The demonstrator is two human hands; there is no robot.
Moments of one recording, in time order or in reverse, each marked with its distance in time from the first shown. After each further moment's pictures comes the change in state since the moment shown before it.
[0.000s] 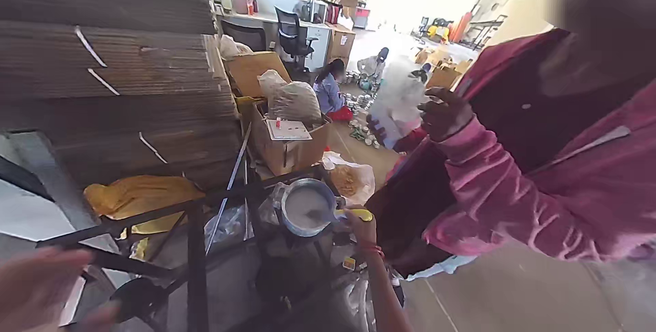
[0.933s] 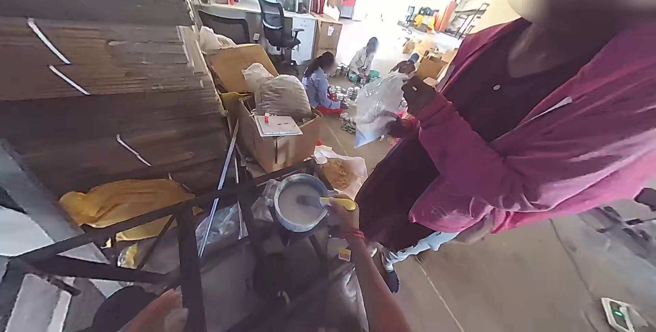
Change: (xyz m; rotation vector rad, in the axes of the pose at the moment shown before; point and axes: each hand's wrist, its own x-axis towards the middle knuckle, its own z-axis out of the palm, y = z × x) left_hand -0.095 -0.031 0.035 -0.027 -0.081 -0.391; right_hand 0.011 0.017 0.021 0.107 -0.014 -0.062
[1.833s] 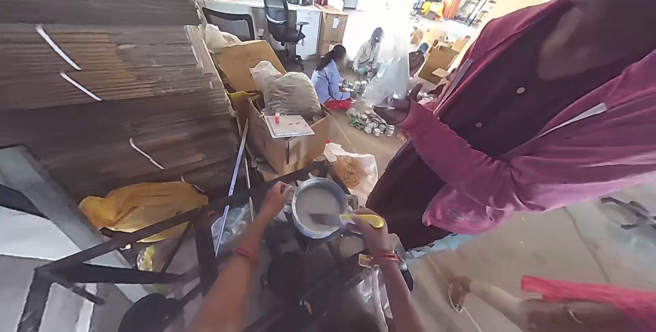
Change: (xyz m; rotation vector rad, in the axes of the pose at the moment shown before) left_hand 0.238 -0.154 0.195 0.407 -0.706 -0.382; right_hand -0.025 -0.021 0.000 -0.071 -0.015 0.060
